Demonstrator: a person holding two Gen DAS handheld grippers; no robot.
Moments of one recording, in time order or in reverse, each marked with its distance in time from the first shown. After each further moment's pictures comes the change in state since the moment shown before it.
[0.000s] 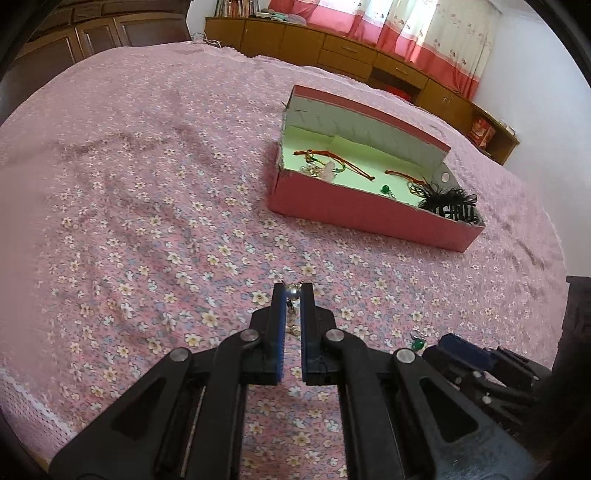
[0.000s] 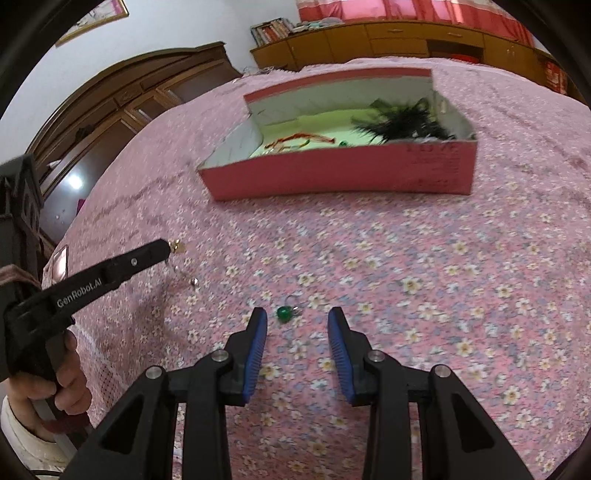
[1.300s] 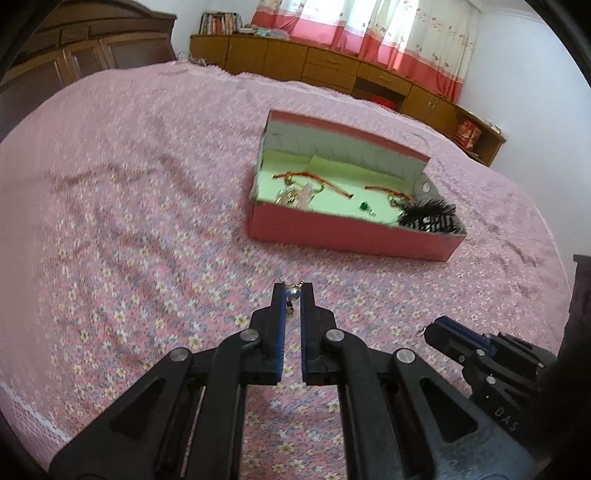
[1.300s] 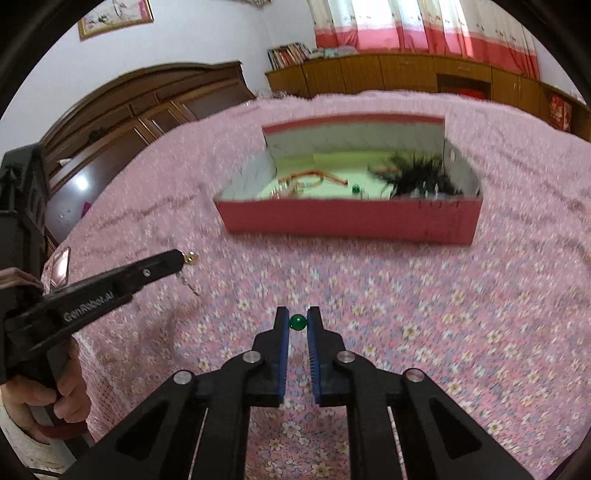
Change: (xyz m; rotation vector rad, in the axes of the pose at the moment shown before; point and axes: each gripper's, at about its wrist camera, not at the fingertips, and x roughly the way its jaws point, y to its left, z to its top) left arm -0.013 -0.021 0.014 0.068 -0.069 -0.032; right arm -0.023 0.010 0.014 -0.077 -0.139 -0.021
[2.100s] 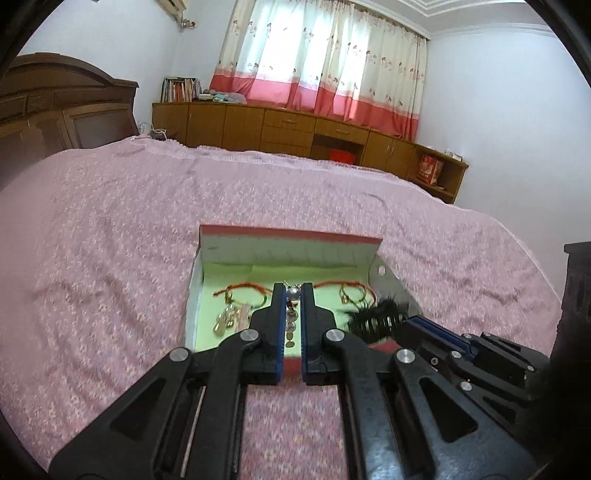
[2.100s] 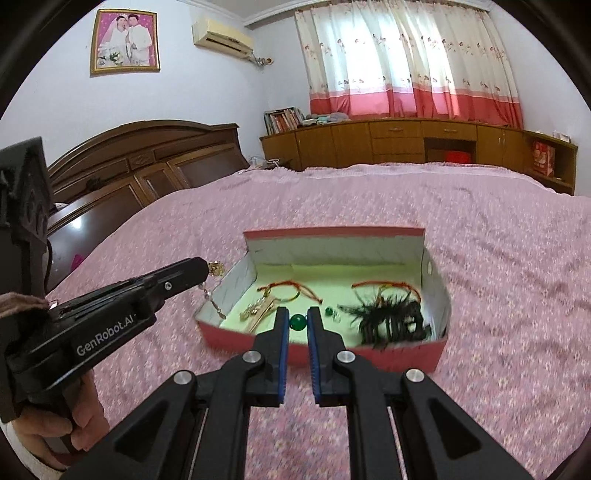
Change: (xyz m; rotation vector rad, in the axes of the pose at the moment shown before) left arm 0.008 -0.045 0.069 0.116 -0.251 -0.104; right arm -0.012 -0.017 0.075 -0.034 -0.261 -0.060
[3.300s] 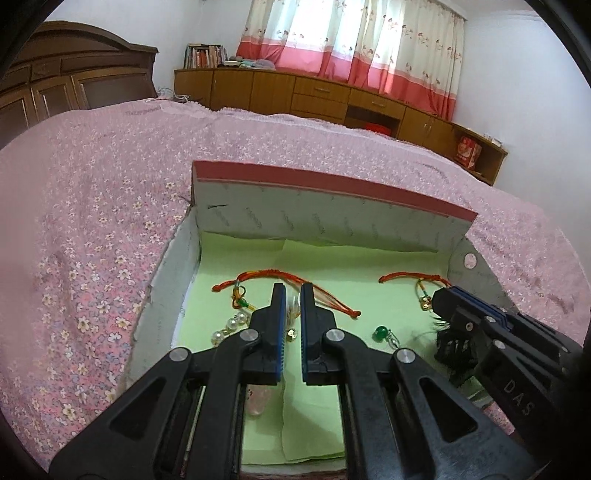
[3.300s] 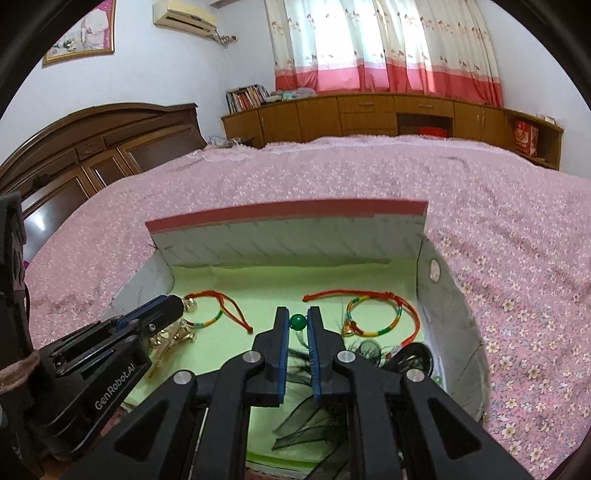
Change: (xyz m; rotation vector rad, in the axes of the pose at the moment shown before) left arm 0.122 0.027 -0.017 -0.053 0.112 0.118; right arm 0.125 -0.052 0.007 0.051 0.096 -0.122
